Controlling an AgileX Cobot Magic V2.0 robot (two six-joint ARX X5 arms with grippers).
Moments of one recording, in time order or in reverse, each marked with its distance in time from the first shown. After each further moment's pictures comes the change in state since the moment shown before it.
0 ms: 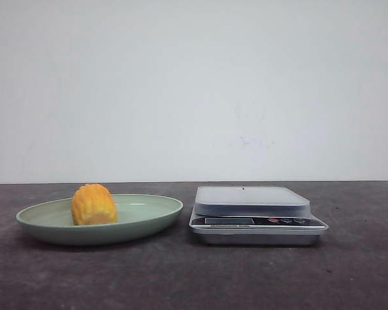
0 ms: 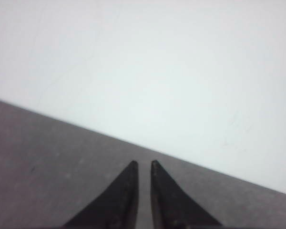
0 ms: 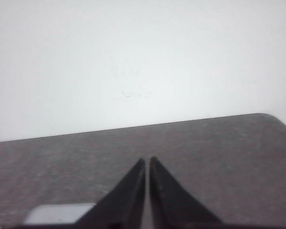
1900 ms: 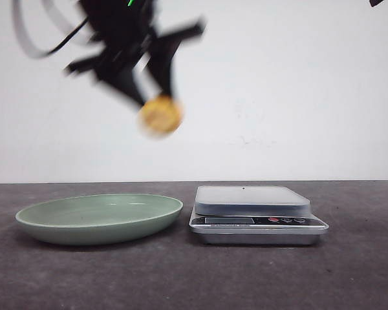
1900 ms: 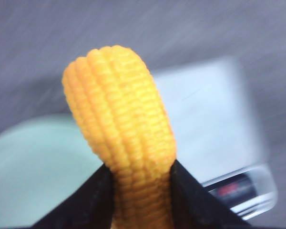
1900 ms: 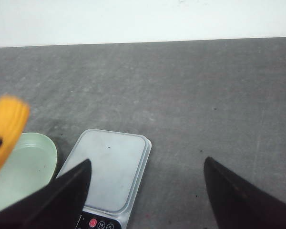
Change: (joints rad) left arm -0.658 1.231 0.829 -0.388 -0.108 0.010; right arm 0.053 0.443 0.361 -0.311 -0.185 -0.033
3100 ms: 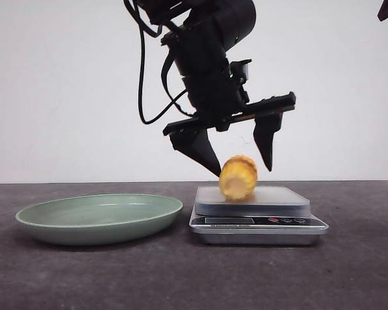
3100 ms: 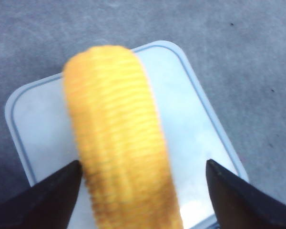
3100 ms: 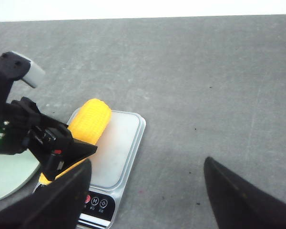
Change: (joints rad) left arm -0.090 0.436 0.238 0.036 0.022 0.033; right arm 0.000 0.000 0.000 -0.084 0.005 -0.026
